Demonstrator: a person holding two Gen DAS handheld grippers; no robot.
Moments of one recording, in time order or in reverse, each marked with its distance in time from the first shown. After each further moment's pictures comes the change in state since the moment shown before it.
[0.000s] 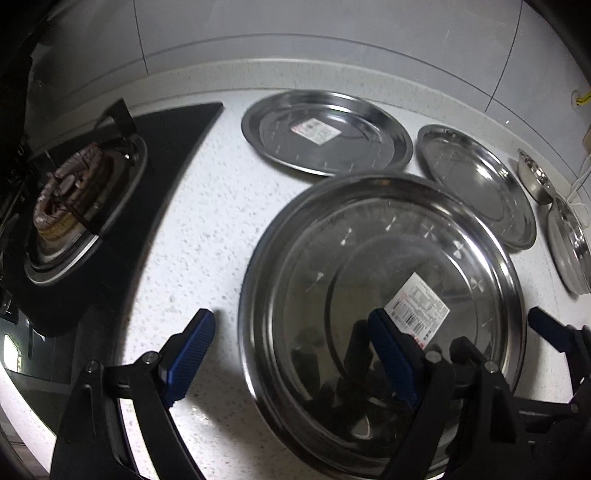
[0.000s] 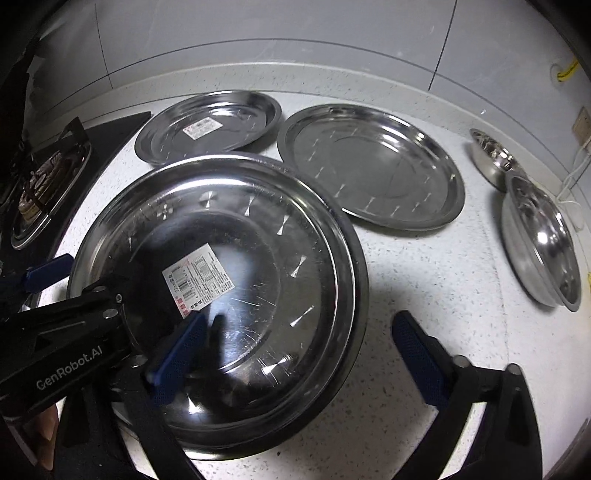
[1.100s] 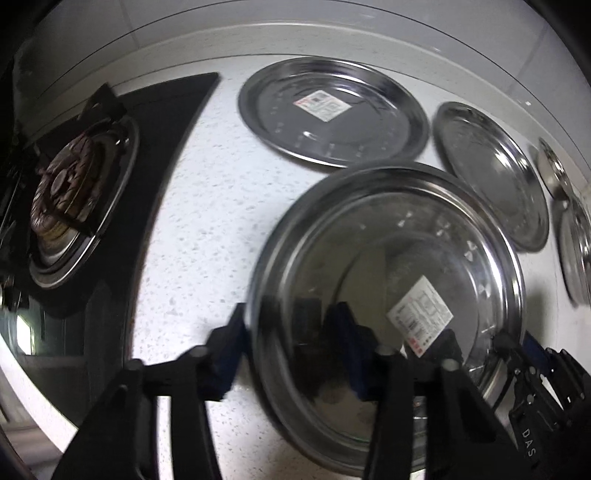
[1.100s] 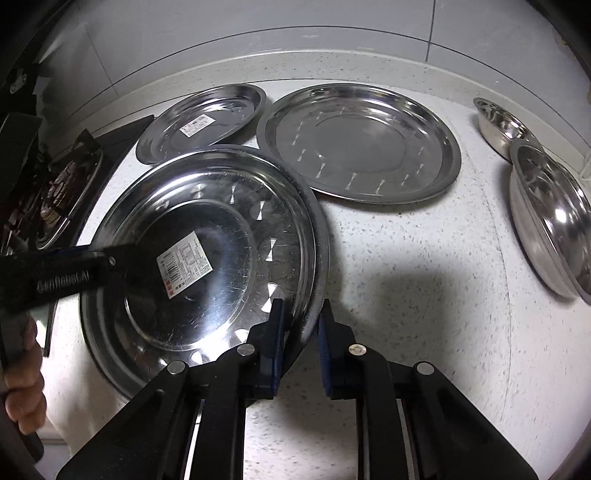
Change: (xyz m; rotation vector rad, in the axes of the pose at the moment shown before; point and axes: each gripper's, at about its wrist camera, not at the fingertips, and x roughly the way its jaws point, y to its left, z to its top) left arm 0.012 0.000 0.033 -0.024 0.195 0.056; right arm -0.003 -0.046 -0.004 0.024 0.053 0.157
